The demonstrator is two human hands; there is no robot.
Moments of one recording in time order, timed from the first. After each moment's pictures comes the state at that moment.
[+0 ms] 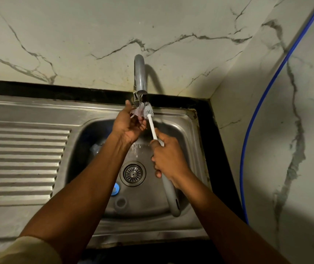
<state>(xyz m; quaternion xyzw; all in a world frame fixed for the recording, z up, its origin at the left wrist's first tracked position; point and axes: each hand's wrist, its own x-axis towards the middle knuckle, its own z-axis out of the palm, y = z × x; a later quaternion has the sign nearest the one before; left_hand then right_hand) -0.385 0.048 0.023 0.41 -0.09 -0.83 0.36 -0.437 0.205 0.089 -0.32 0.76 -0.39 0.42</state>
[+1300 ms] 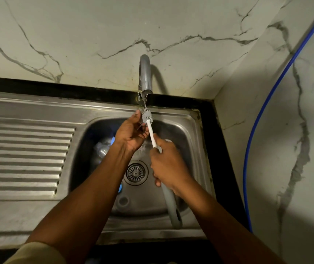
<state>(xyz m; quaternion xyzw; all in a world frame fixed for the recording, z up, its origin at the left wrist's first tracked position) -0.371 0.069 0.006 0.36 -0.07 -0.86 0.37 -0.423 0.220 0.096 -0.36 0.75 -0.34 0.44</state>
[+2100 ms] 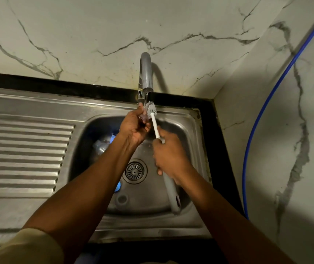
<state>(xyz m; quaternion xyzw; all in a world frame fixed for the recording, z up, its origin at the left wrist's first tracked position) -0.387 0.063 0.022 0.38 -0.08 -0.84 0.37 -0.428 0.206 0.104 -0.35 0.77 -0.34 0.40</state>
